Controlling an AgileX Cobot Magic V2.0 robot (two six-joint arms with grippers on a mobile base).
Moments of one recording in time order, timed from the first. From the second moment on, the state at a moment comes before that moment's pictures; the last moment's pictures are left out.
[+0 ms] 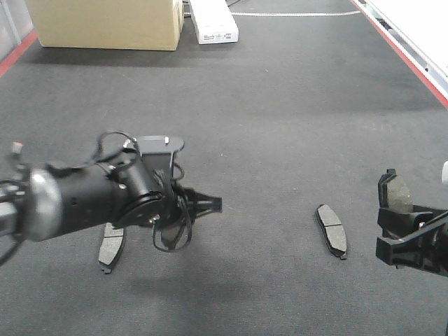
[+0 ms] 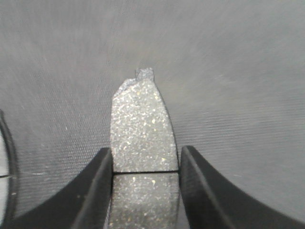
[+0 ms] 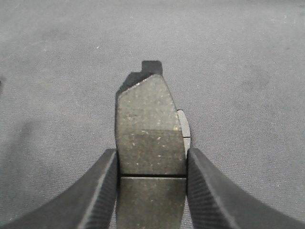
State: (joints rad) left arm -0.67 1.80 -1.18 0.47 0.60 -1.06; right arm 0.31 0.81 -0.54 -0.21 0.37 0.35
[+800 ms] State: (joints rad) left arm -0.64 1.93 -1.18 0.40 0.54 -1.06; right arm 0.31 0.81 -0.54 -0.21 0.37 0.35
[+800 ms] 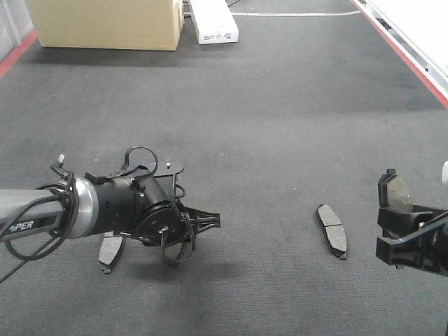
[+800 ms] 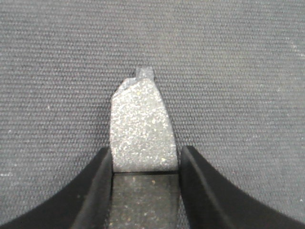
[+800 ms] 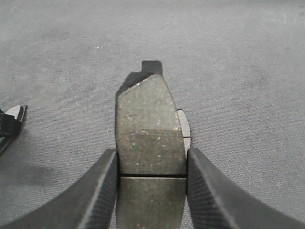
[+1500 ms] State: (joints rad) left arm -0.64 1.84 -1.18 0.44 0.57 -1.01; right arm 0.31 0.81 -0.54 -0.21 0.37 0.35
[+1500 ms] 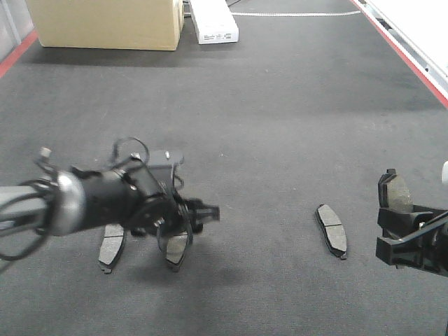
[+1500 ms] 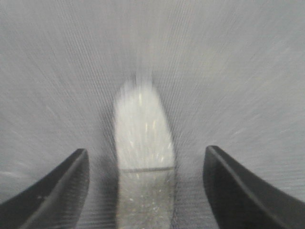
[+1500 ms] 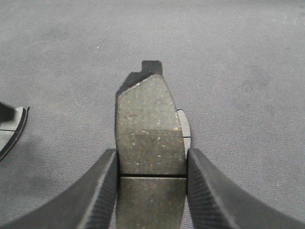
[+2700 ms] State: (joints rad) left arm -0.77 1.04 -0.80 0.75 0.64 -1.06; right arm 0.31 0.81 -0.54 -0.21 0.37 0.35
